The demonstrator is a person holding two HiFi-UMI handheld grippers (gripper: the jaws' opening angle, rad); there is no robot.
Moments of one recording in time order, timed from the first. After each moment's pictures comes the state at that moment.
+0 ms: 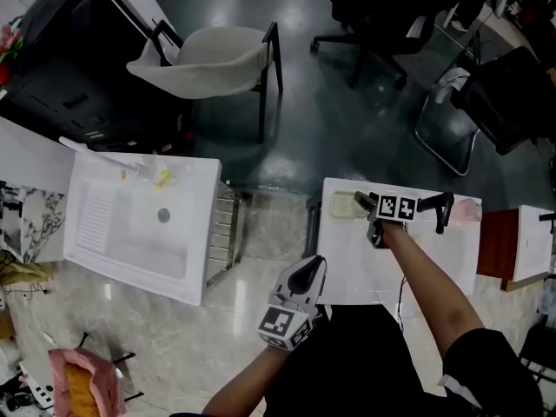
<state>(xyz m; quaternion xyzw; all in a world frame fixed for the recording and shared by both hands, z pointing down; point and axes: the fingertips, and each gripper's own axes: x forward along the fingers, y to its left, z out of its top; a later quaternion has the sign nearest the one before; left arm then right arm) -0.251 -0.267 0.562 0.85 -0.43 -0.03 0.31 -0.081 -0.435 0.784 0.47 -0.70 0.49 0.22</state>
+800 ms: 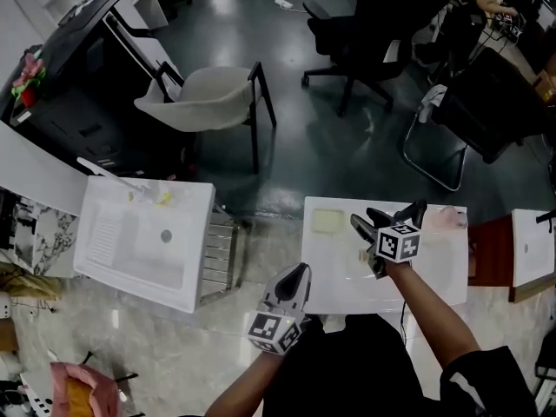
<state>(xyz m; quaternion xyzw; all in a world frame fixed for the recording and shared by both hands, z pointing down) -0.216 -0.246 0.520 0.85 -0.47 -0.03 0.26 -0.058 -0.382 0.633 0.44 -0.81 0.35 0.16</state>
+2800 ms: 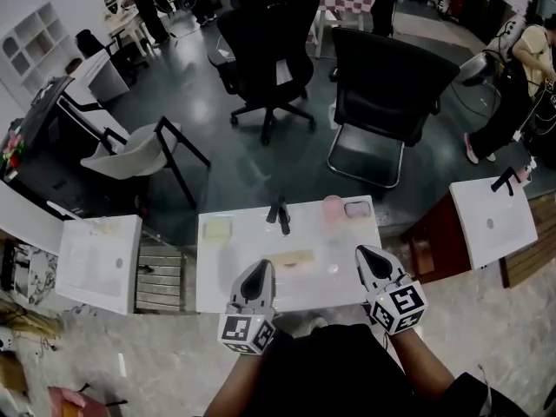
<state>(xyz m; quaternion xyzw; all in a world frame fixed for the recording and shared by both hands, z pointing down) 0.138 -0.175 0.454 0.86 -0.49 -0.01 0.13 0.336 -0.169 0.456 0.53 -0.84 0.13 0.07</state>
